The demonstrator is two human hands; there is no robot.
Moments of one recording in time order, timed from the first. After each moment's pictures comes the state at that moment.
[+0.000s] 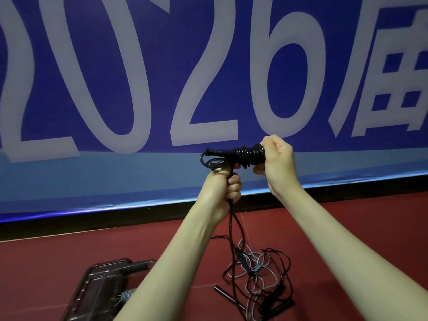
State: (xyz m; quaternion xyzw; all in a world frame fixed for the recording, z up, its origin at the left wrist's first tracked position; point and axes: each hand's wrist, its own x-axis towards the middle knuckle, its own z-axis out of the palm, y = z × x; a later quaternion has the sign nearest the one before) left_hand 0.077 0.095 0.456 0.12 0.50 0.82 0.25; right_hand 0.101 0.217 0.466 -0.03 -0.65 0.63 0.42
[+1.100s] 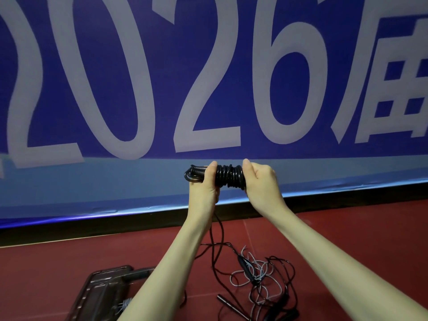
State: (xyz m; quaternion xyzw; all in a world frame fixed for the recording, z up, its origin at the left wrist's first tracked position) left_hand 0.065 0.070 0.448 0.18 0.63 0.75 -0.04; right_hand 0.102 0.187 0.447 0.00 -0.79 0.47 0.39
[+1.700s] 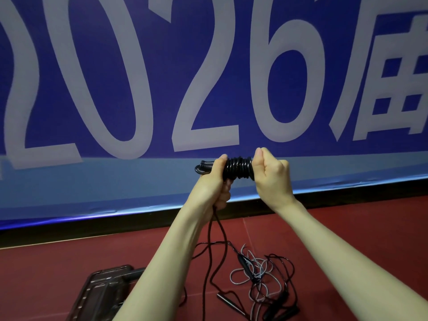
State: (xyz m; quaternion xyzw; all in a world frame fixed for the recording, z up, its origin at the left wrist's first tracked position) left_hand 0.076 0.071 0.473 0.18 0.70 0.67 0.18; right_hand 0.100 0.210 0.450 0.07 -0.76 0.30 0.58
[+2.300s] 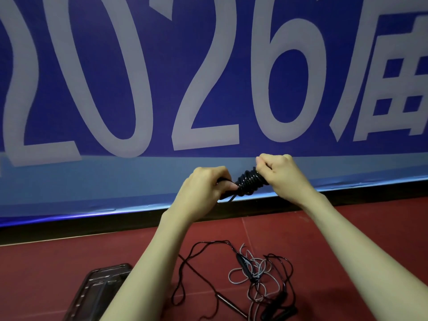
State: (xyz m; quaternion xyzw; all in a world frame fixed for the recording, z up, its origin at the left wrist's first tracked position) left_hand 0.060 0.048 0.465 0.41 0.83 0.35 -0.15; right_hand 0.112 0.246 0.461 0.04 -0.89 0.29 0.35
